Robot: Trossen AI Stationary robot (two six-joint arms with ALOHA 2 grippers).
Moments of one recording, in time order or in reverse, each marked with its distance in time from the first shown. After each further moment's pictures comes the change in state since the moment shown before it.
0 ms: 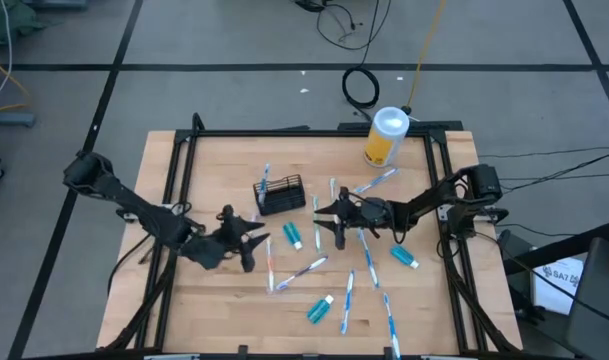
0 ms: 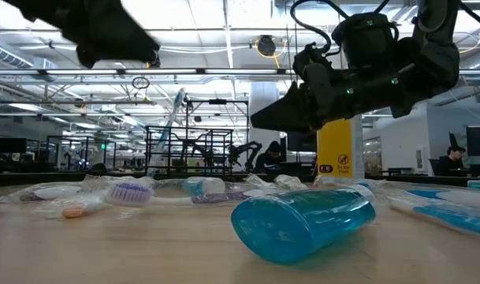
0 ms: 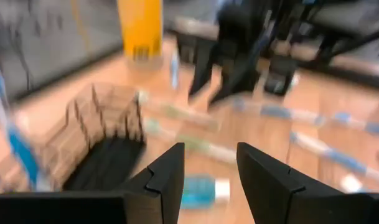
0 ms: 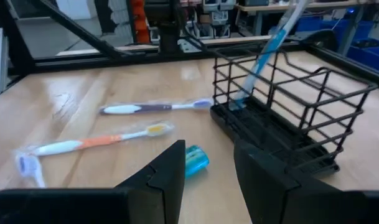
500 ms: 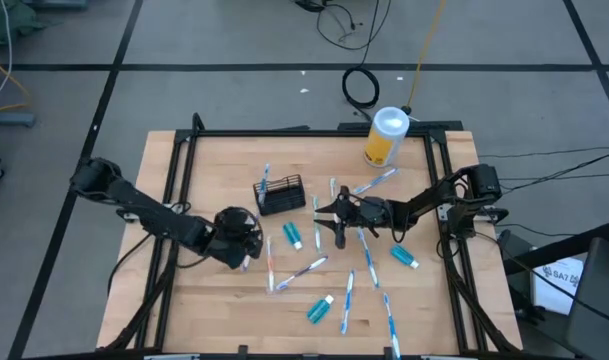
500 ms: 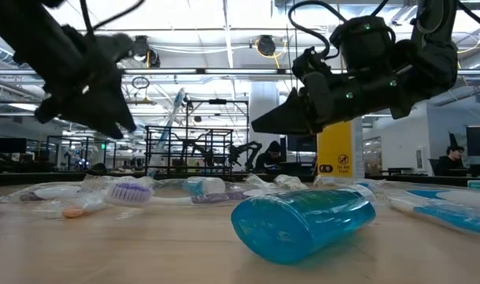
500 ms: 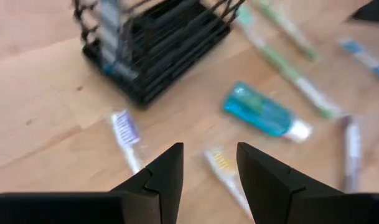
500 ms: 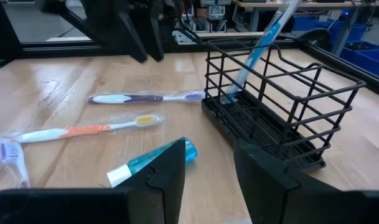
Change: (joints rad) left arm 0.113 0.134 0.018 -0.387 0.191 -0.706; right arm -0.006 0.000 0.000 -0.024 -0.003 -0.048
